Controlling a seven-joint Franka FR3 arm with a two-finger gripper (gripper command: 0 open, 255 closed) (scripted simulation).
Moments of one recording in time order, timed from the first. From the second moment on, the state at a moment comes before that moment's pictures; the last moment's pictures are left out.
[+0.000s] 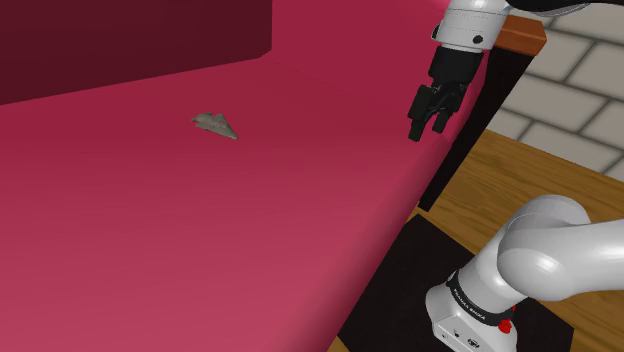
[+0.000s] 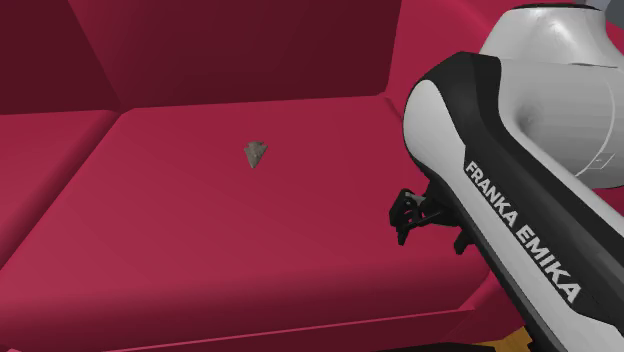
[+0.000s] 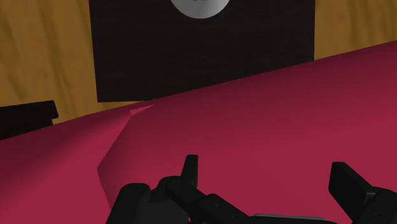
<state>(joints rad) 0.01 -0.82 0.04 -2.39 0.09 1.47 0.11</state>
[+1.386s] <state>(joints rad) 0.07 -0.31 0.39 -1.92 0.19 1.61 0.50</state>
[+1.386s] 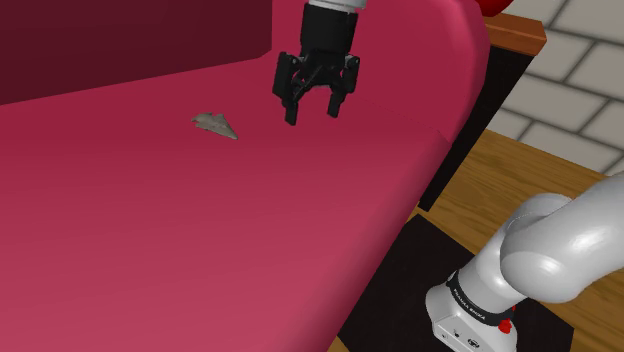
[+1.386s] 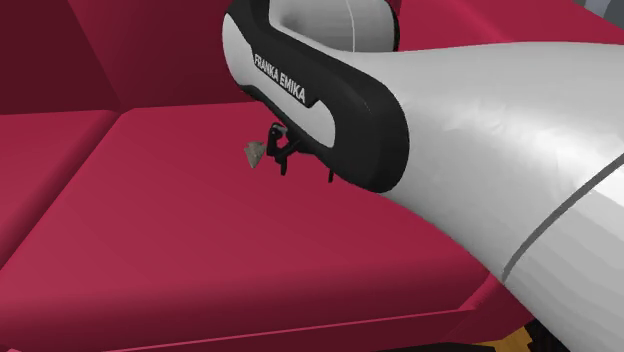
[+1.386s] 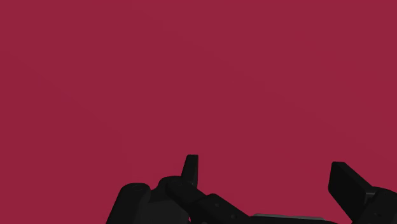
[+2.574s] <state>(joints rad) 0.17 0.12 0.56 -1.51 0.00 1.65 0.78</state>
